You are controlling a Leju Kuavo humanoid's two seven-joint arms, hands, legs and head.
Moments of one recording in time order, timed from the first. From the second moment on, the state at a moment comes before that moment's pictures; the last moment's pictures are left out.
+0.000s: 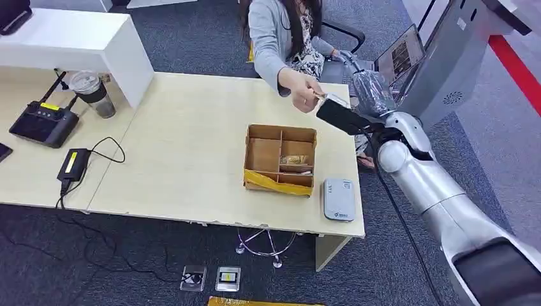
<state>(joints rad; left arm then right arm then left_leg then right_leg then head) -0.17 0.26 -1.07 -0.18 0.99 0.27 0.03 -0.99 -0.22 0.63 -0.71 0.70 -0.22 -0.20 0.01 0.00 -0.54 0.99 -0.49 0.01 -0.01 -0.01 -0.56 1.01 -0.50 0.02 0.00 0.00</state>
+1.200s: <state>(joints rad) -0.17 0.26 -1.09 -0.18 1.03 0.28 0.02 -0.96 -0.23 0.57 -0.66 0.60 -0.26 -0.27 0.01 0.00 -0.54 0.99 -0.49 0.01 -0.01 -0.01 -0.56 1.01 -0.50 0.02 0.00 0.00</state>
